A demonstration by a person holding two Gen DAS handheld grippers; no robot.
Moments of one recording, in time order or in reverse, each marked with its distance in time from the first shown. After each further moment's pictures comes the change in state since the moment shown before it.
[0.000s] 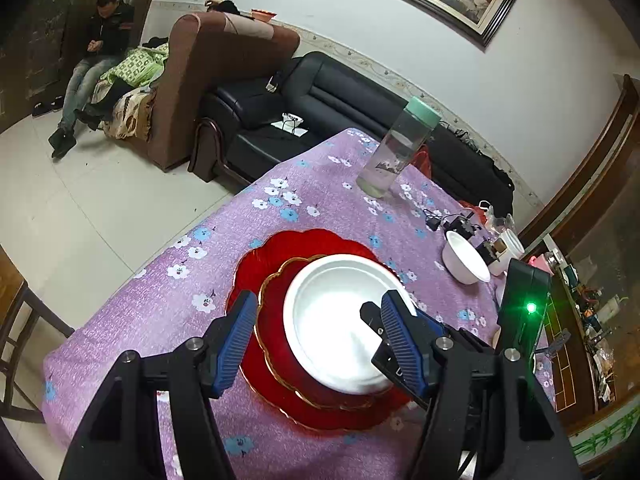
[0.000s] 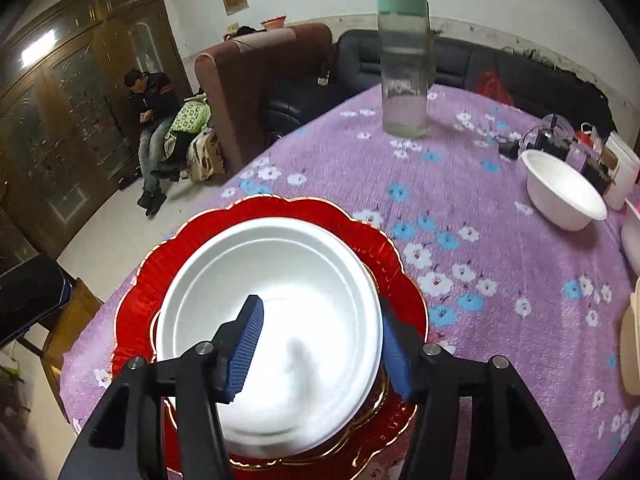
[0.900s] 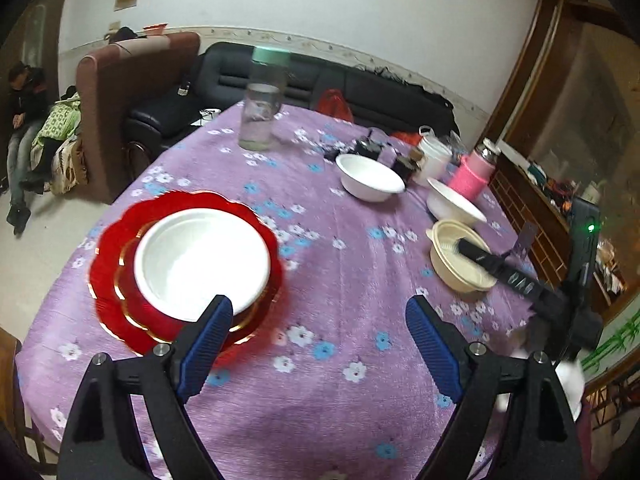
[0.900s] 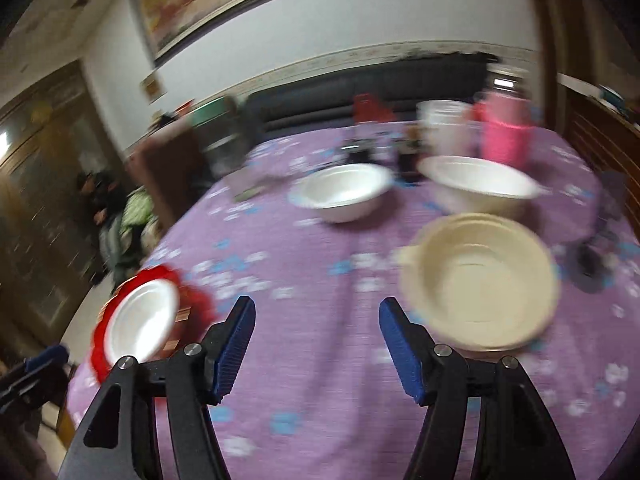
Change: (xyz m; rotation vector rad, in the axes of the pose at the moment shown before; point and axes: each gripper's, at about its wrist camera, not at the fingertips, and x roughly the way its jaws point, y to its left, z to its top) left arm 0.000 -0.146 -0.075 0.332 0.108 -0.085; right arm -0.165 -0.218 -0.071 0.358 -0.199 -0.169
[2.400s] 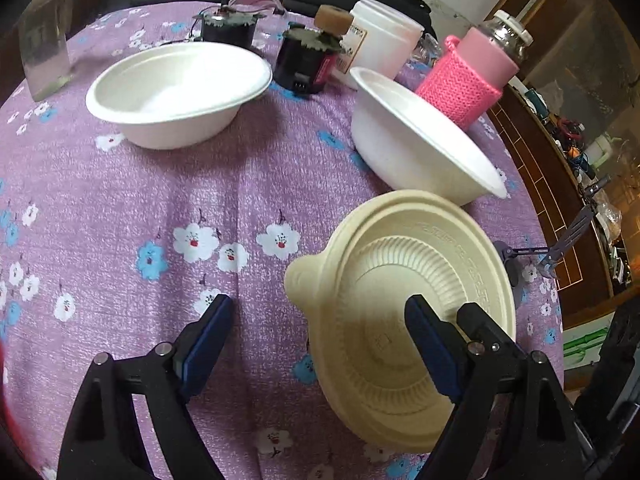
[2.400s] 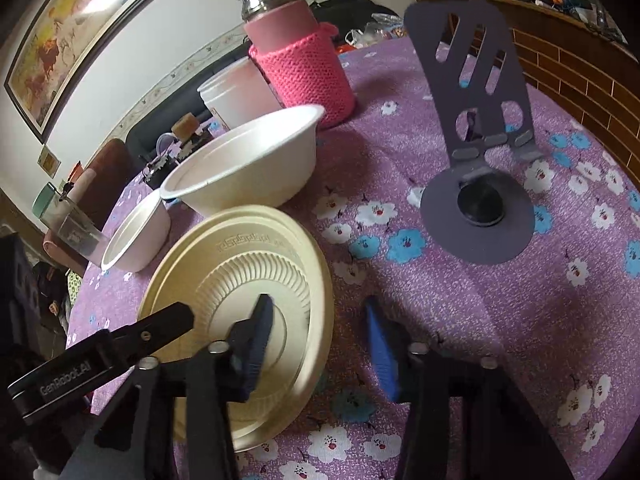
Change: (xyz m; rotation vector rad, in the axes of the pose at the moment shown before) left arm 0.270 -0.161 0.047 0.038 0.358 -0.120; right arm 0.067 -0.152 0.014 0.332 0.114 -0.130
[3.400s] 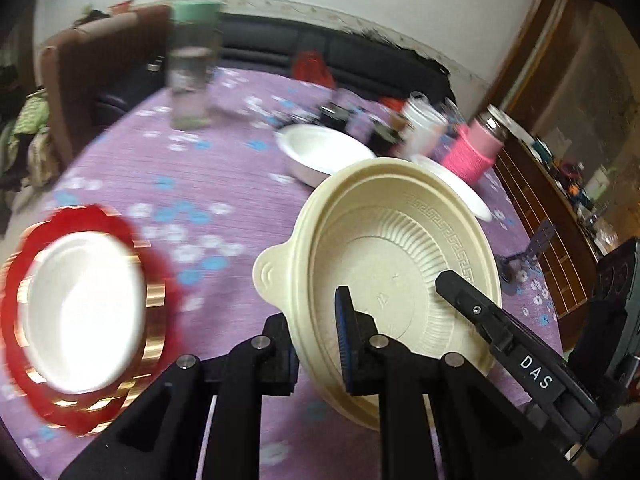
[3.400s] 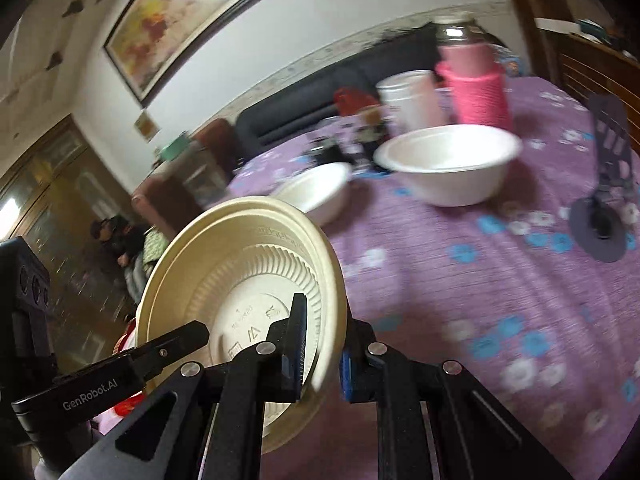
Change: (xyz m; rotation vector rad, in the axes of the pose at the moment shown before) left arm -0.169 0.087 -0.068 -0.051 -0.243 0.105; right arm -0.056 0.128 -0.062 -0.242 -0.045 0.329
